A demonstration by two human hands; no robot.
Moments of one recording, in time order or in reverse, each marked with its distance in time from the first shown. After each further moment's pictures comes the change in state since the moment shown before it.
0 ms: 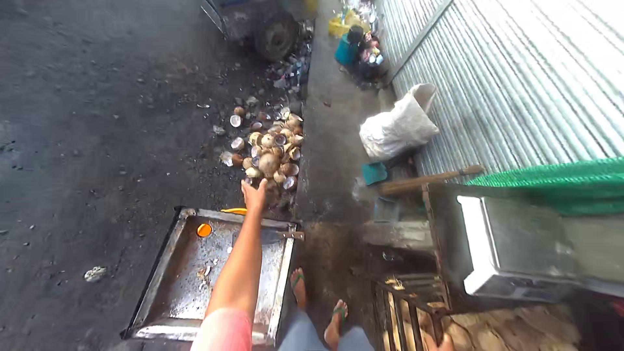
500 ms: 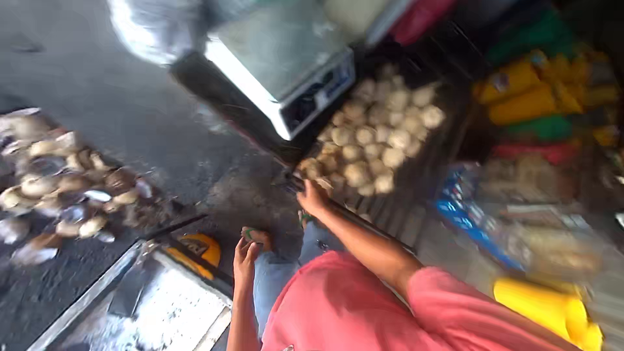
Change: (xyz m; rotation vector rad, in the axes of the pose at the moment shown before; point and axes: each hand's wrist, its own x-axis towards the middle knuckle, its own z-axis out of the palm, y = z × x) left_hand -0.440 -0.168 0.101 0.203 -1.018 -0.027; right_hand -0.003 0.039 -0.053 0.357 -0.202 0.057
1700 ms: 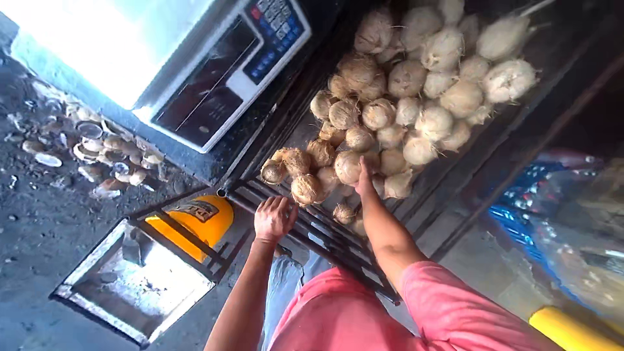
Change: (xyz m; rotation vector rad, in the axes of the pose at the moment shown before) left_hand 0.066 0.112 0.292 1.236 0.028 0.876; right_hand 0.239 0.363 -0.041 1.291 0.075 0.627
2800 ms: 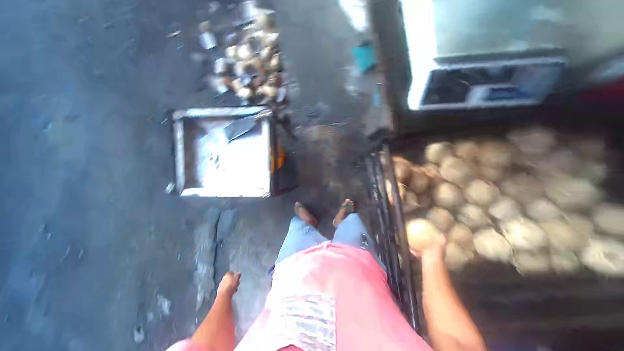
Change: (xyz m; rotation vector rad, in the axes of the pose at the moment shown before) left_hand -0.666 -0.028 0.038 -0.867 -0.264 -1.961; right_hand -0.245 0.079 -0.024 -0.431 -0.038 -0.160
